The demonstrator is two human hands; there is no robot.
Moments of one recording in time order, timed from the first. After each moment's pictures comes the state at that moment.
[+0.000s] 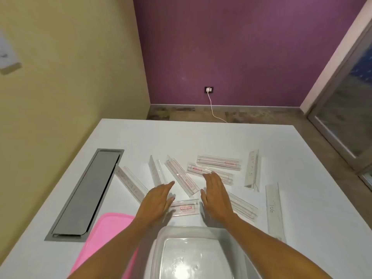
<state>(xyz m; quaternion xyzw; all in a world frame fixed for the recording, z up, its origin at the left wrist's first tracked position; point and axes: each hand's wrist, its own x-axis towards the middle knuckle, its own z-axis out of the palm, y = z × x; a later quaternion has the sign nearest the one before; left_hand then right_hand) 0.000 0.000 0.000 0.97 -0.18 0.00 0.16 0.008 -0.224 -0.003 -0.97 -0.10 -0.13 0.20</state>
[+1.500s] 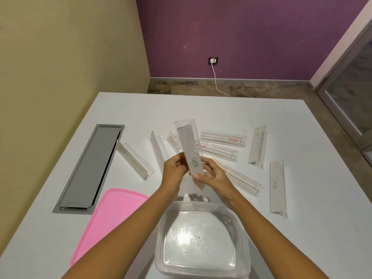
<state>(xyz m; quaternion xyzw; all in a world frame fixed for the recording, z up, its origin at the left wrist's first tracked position) 0.003 -0.064 0.058 0.67 0.12 -0.09 0.73 -0.017 -0.215 0.037 -0.68 0.01 0.19 0.71</state>
